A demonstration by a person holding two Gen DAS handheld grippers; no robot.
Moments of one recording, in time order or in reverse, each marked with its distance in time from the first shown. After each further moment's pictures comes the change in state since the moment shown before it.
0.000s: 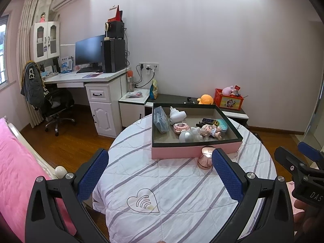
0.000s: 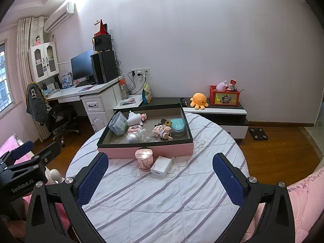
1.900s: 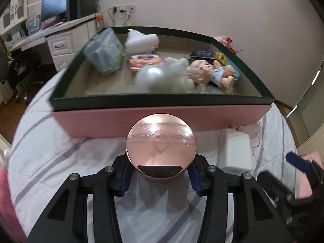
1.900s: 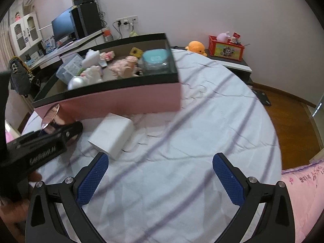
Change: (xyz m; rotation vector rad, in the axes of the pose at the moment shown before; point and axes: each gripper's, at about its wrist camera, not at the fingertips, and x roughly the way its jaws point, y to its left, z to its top) left arm 0.221 -0.067 -0.058 -0.002 0.377 -0.138; right arm 0.178 -0.056 -0.053 0.002 0.345 -0.018
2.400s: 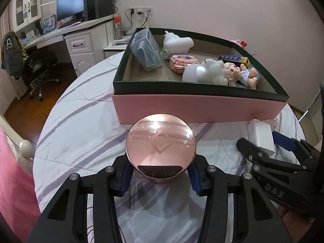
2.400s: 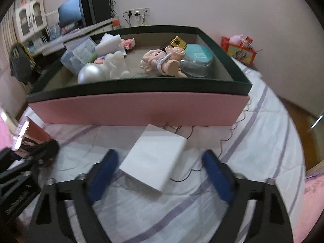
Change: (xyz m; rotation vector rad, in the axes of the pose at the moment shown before) left arm -0.022 0.046 -0.017 -0.030 -0.015 0.082; right arm 0.042 0.059 0.014 -0.081 0.030 -0.038
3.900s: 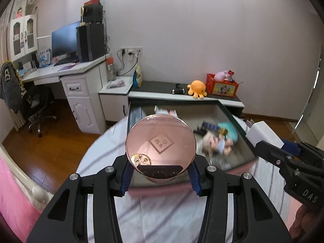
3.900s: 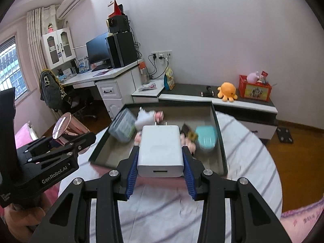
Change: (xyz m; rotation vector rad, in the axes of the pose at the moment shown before) left arm -0.075 -0.010 0.099 0.080 -0.239 -0.038; right arm -0.101 -0.013 0.080 -0.011 -0.258 0.218
